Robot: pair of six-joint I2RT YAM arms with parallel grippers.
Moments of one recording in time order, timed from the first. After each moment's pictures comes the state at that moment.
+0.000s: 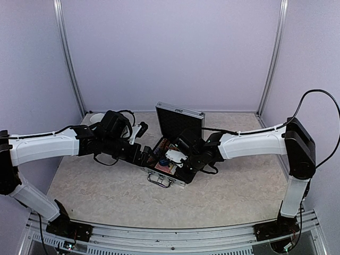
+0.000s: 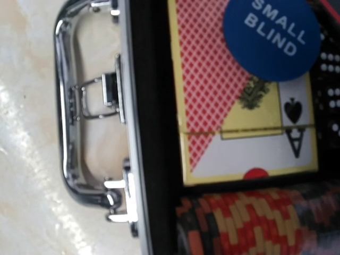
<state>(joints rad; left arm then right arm) -0.77 1.43 1.00 -0.36 0.23 -0.34 0.99 1.88 1.30 -0.49 0.01 -0.09</state>
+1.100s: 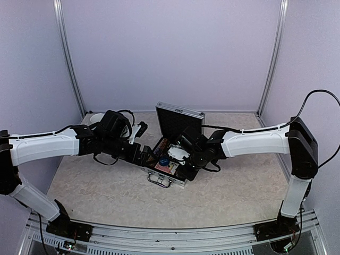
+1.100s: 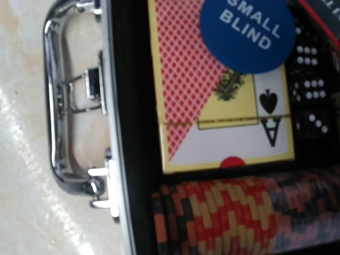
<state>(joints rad) -0.76 1.43 1.00 -0.36 0.23 -0.34 0.97 1.85 1.30 -0.51 0.01 -0.09</state>
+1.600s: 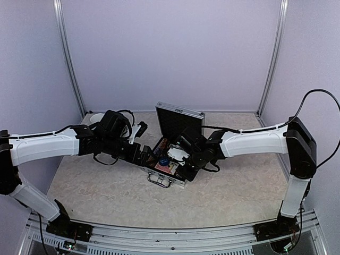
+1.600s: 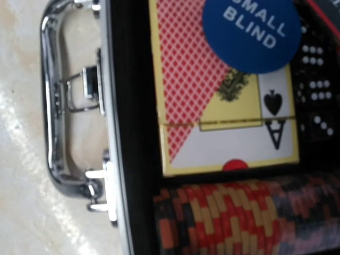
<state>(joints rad) -0.76 1.43 1.00 -0.36 0.23 -0.34 0.97 1.87 1.30 -0.51 0.00 -0.10</state>
